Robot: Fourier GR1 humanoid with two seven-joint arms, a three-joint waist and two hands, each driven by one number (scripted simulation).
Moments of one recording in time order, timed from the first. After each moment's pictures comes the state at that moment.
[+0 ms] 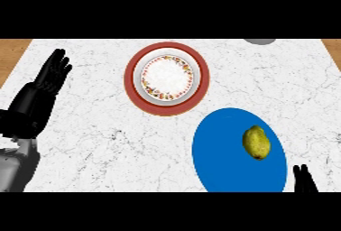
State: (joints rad) left arm -0.25 0.44 -0.07 -1.61 0.20 0.08 0.07; right arm 0.68 -0.03 0.41 -2.10 1.18 -0.51 0.36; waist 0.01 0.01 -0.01
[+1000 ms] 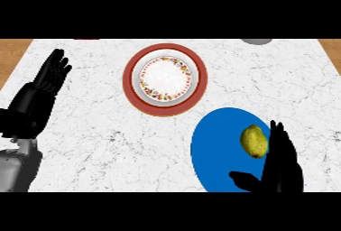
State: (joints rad) left arm -0.25 0.37 0.00 -1.63 0.14 0.03 0.12; right arm 0.20 -0.01 0.31 -1.88 1.22 -0.18 0.78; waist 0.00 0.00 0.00
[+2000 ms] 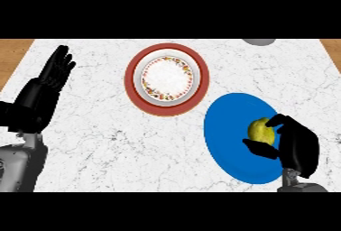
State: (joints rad) left arm -0.29 0.32 0.04 -1.60 0.09 -0.01 0.12; right arm -0.02 -0.18 0.12 -1.61 1.16 -0.24 0.59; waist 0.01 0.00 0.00
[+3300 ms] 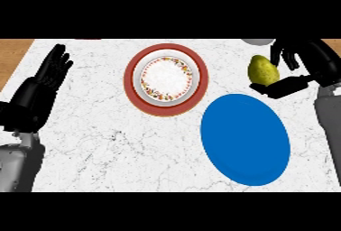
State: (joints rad) left arm -0.29 0.31 0.06 -1.61 0.08 -0.04 0.13; right arm -0.63 -0.42 -0.08 -1.27 0.61 0.23 -0.11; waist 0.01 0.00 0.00
